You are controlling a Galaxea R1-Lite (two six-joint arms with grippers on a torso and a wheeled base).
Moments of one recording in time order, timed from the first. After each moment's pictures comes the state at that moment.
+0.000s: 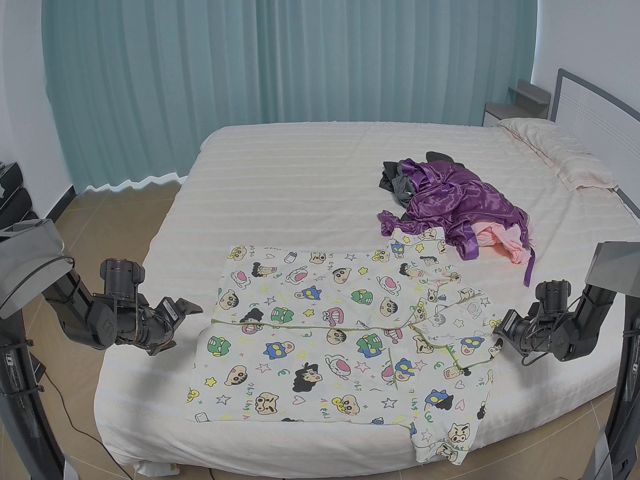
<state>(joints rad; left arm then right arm) 0.01 2.17 -0.78 -0.58 -0.28 -0.80 -0.09 2.37 -0.68 -0.96 0.19 0.66</state>
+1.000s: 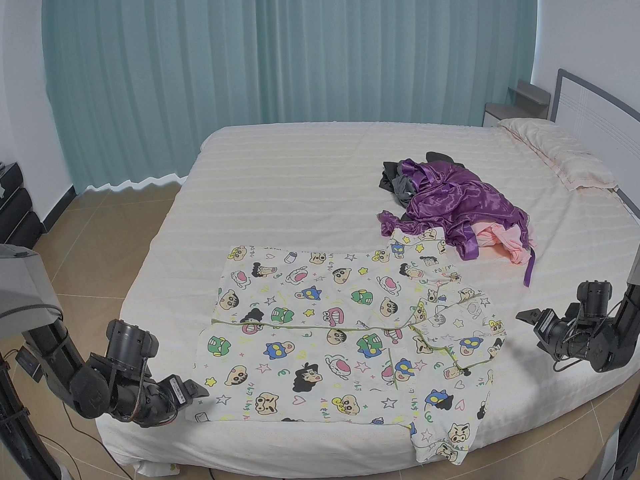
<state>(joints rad) -0.23 1.96 -0.29 -0.59 -0.04 -0.79 -0.17 2.09 -0.33 -1.10 0.20 0.67</state>
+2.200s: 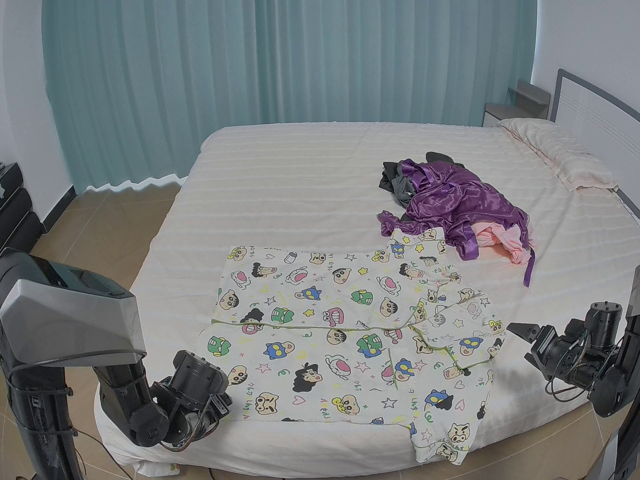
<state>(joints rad) -0.48 2.21 -0.36 -0.76 0.31 -1.10 -0.05 2.04 -0.02 -1.51 0.25 0.80</state>
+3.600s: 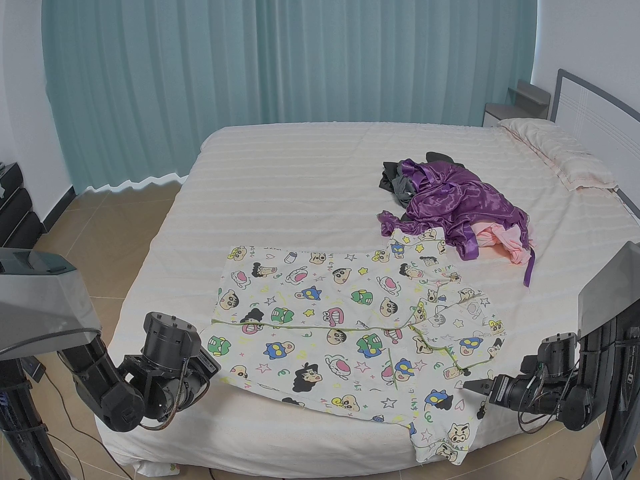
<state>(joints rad) -0.41 2.04 -0.37 -0.87 0.29 -1.09 0.11 2.37 -0.05 -1.54 0.23 0.53</state>
